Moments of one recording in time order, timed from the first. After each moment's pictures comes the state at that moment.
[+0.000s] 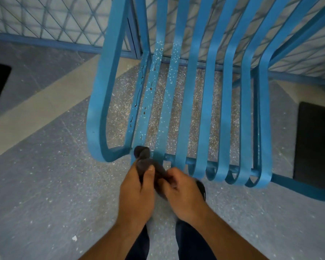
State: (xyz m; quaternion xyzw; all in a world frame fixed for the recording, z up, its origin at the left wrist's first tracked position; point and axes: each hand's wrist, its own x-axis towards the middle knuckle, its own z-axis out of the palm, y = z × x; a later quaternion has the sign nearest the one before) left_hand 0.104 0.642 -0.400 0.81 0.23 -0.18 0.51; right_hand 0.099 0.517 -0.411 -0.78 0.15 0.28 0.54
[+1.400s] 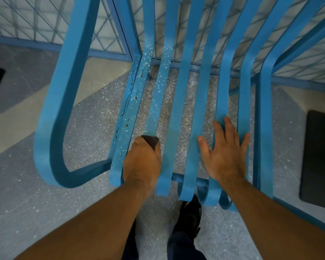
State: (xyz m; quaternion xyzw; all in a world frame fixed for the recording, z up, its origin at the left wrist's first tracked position) left_hand 0.217 0.573 -0.472 0.95 0.17 -0.14 0.21; right_hand 0.208 0.376 -0.482 -0.99 0.11 0.09 0.09
